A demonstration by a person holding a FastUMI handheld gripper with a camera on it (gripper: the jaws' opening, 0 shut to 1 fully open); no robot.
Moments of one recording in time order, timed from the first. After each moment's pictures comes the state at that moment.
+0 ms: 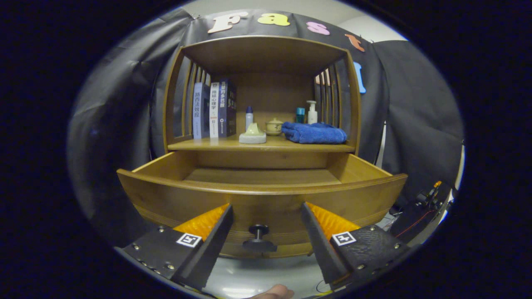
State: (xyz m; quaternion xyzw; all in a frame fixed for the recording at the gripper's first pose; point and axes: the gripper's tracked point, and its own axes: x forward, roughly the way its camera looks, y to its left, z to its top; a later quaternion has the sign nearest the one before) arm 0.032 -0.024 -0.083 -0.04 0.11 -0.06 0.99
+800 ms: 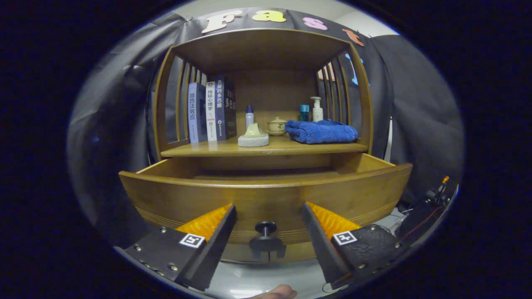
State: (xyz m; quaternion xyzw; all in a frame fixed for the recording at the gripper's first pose) arm 0.082 -0.022 -0.076 -0.02 0.11 -0.05 0.99
